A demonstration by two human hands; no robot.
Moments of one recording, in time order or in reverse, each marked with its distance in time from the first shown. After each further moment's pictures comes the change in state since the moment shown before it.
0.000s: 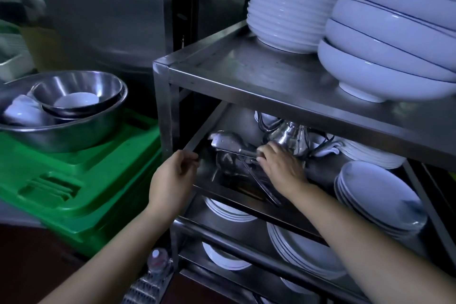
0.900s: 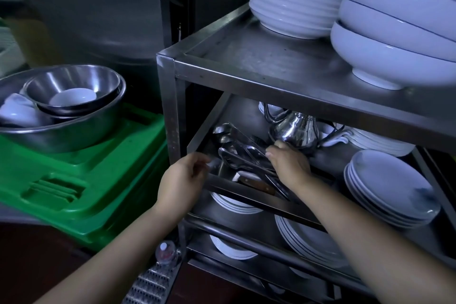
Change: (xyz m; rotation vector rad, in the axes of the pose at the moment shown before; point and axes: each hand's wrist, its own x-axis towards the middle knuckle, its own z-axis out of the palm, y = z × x) left_hand 0.009 -0.014 -0.005 0.097 -0.184 0.059; right_hand 0.003 0.005 0.023 0.003 -0.264 0.186
